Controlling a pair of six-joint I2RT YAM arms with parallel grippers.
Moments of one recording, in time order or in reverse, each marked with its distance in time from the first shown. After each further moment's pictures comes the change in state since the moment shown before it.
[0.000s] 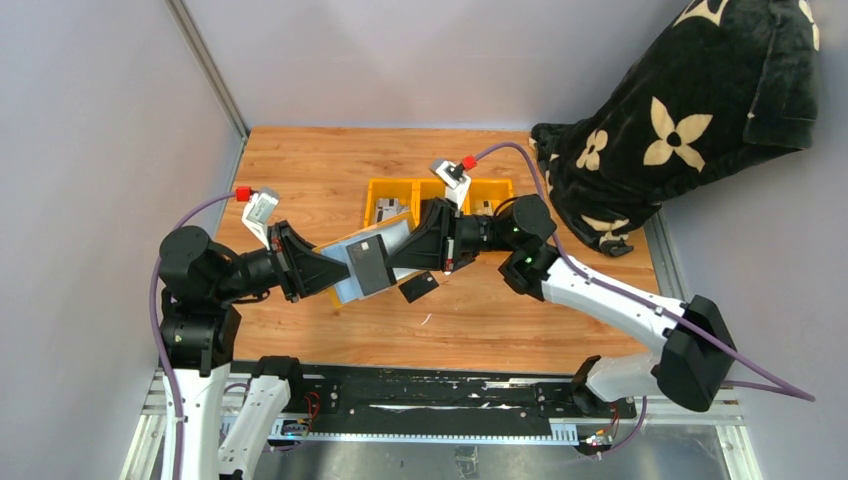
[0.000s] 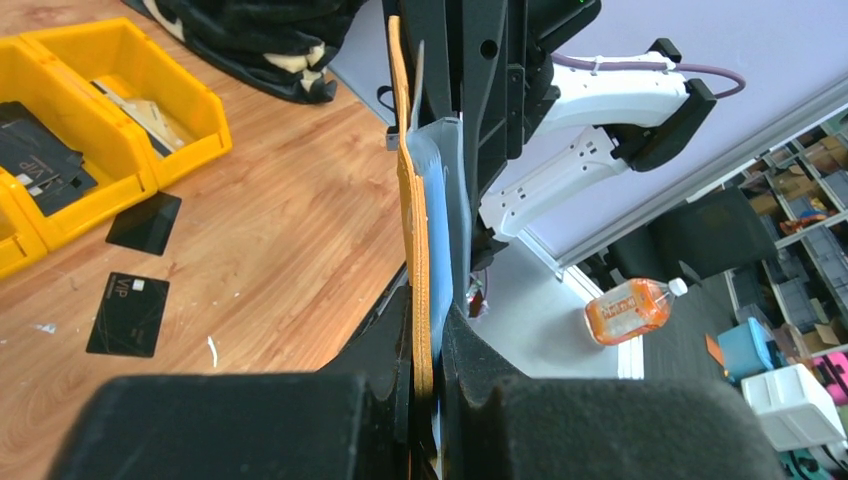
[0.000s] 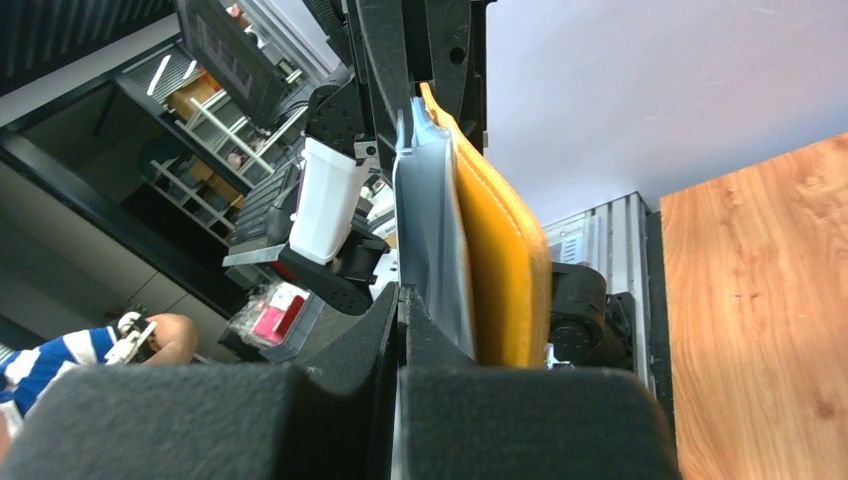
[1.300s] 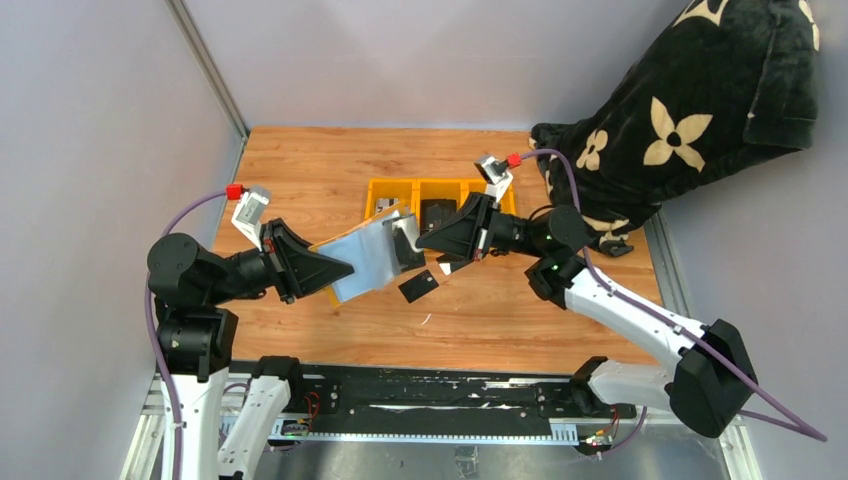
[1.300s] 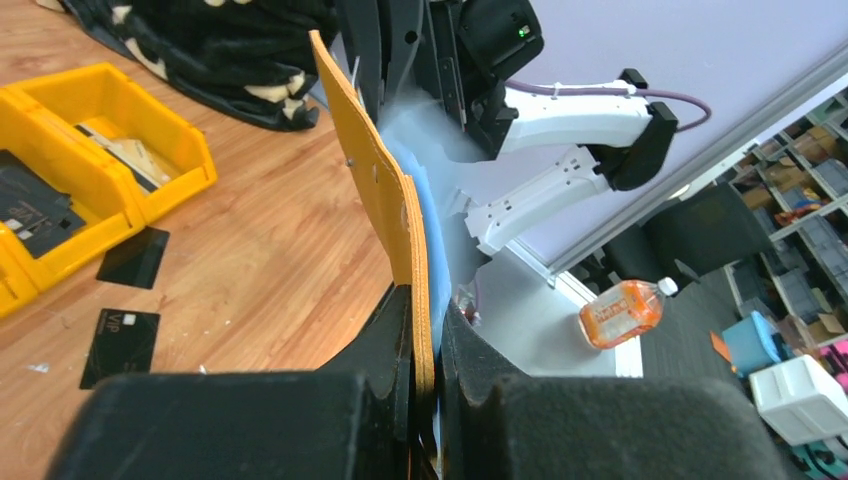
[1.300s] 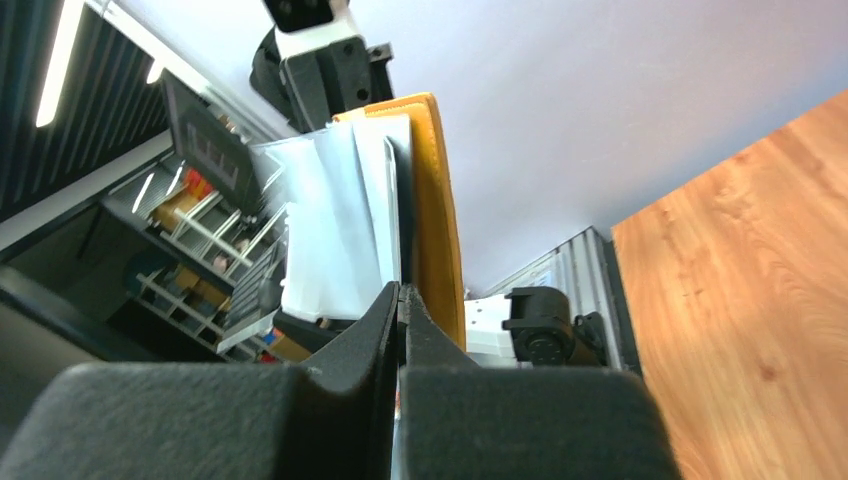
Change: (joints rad) left arm 0.000 -0.014 0.018 0.113 0.031 -0.092; right arm -0.136 -0.145 -0.173 0.060 0.091 0.121
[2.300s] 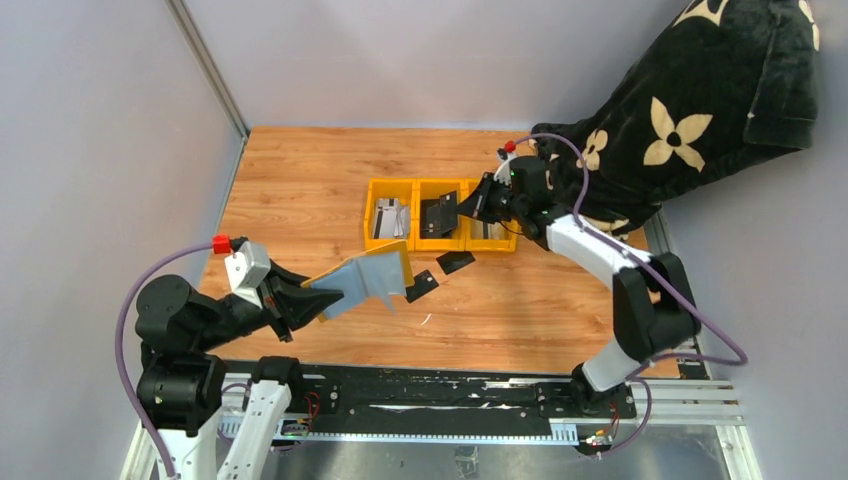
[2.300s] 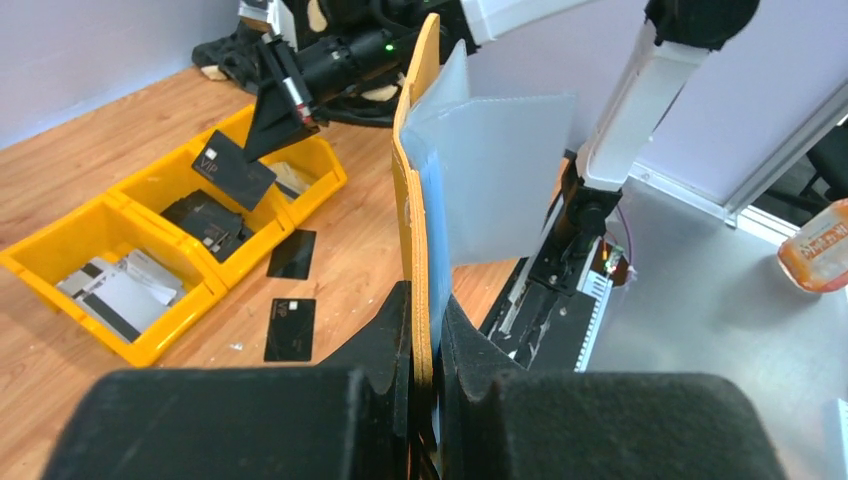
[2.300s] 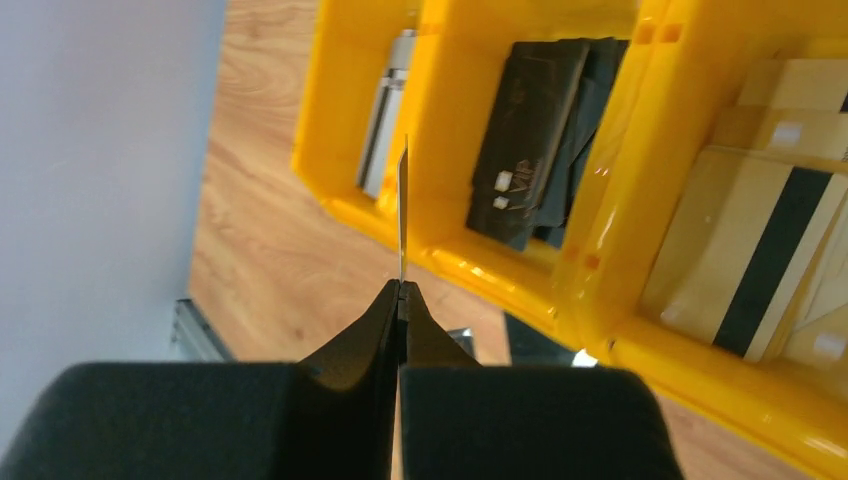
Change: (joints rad) left arm 0.000 -0.156 0.046 -0.322 -0.113 0.520; right arm -0.324 0.331 0.198 -0.786 0.342 -0.493
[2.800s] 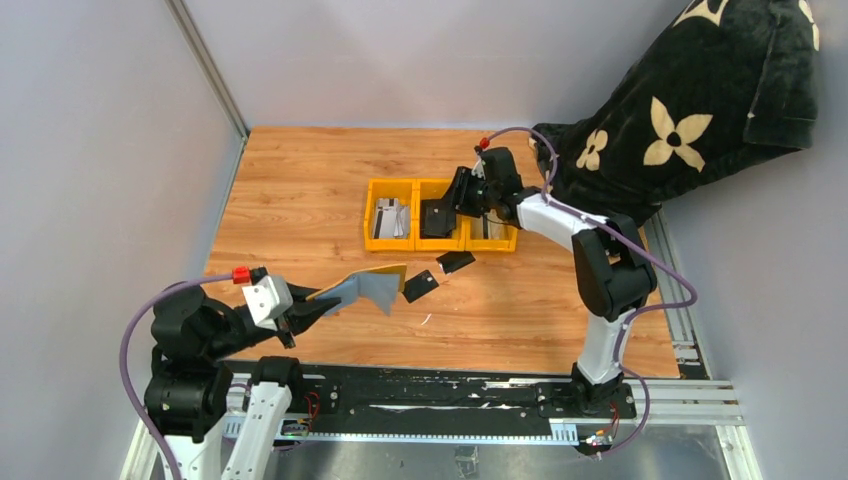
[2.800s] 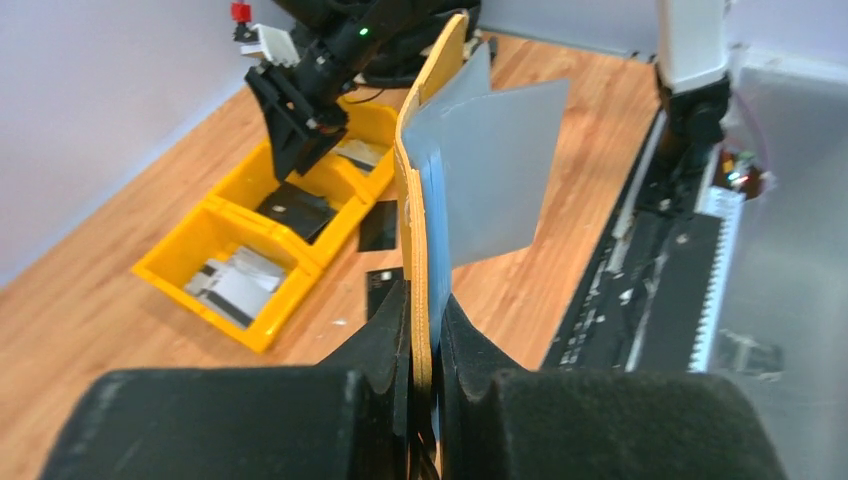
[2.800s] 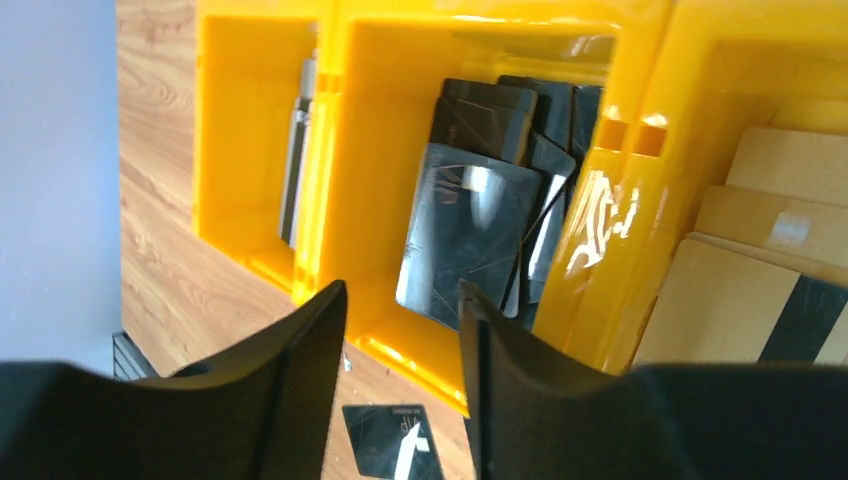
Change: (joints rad) left arm 0.000 -0.056 -0.072 -0.126 -0.012 0.387; right arm 0.043 0.361 0.270 -0.089 0.093 -0.045
